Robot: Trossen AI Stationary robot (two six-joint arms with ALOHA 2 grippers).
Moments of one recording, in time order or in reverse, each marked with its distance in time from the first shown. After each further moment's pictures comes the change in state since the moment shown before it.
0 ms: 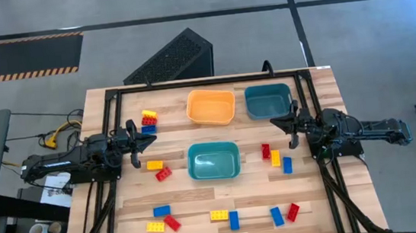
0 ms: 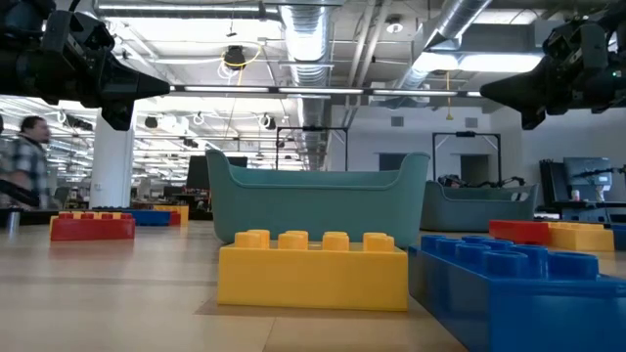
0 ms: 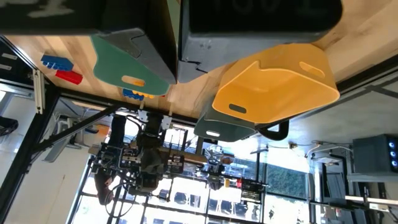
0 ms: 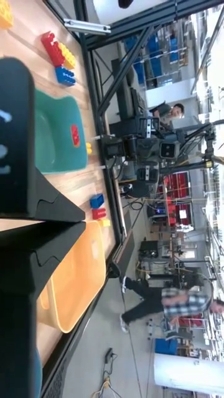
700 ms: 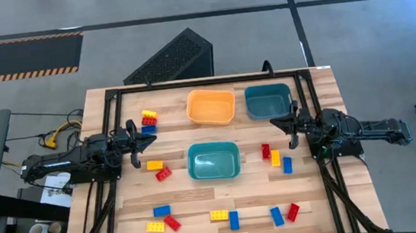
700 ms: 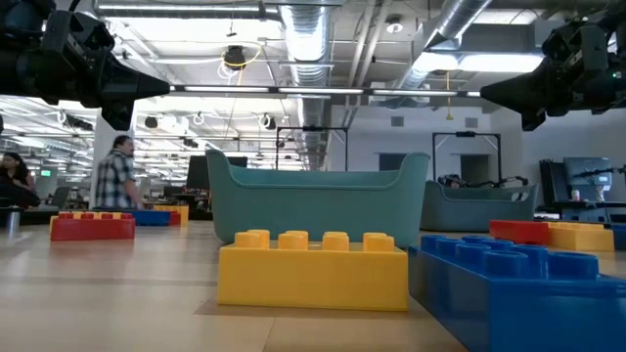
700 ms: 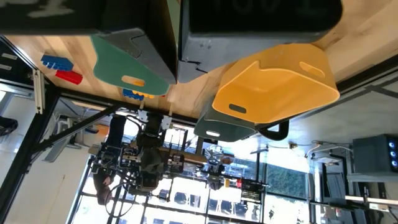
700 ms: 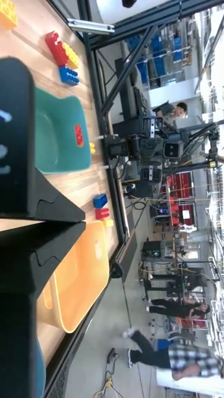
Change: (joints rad) left arm 0.000 0.000 0.000 0.000 0.000 0.000; right arm 0.000 0.000 0.000 -0.013 -0.001 -0.001
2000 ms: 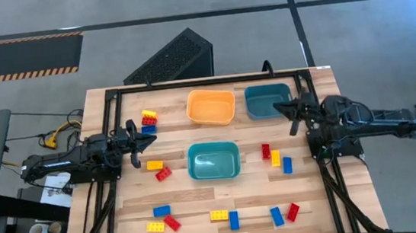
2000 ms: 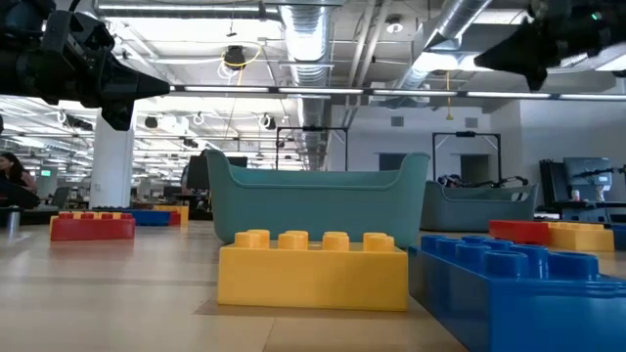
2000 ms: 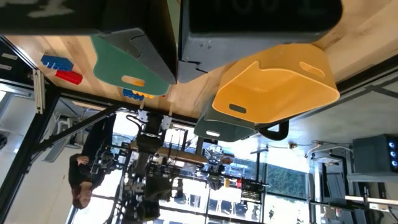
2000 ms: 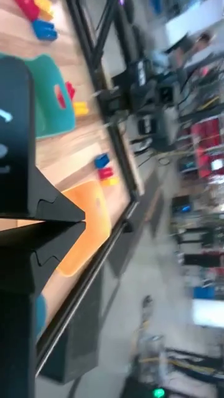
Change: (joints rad) left arm 0.000 0.000 0.000 0.000 0.000 0.000; right arm 0.000 0.324 0.425 -0.289 0.205 0.096
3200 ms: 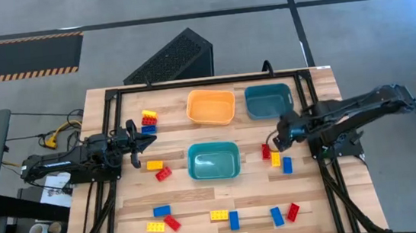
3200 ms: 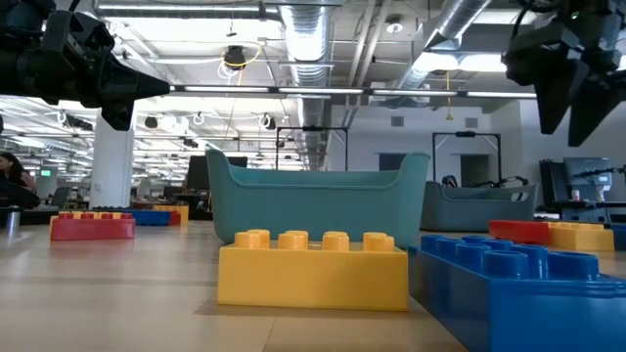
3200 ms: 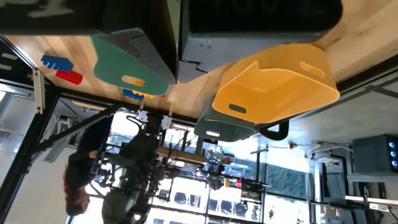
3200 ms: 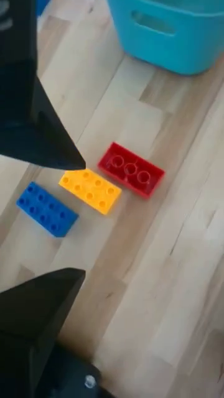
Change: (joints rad) left arm 0.000 0.000 0.000 0.000 0.000 0.000; right arm 0.272 0.655 0.405 -0.967 -0.211 1.085
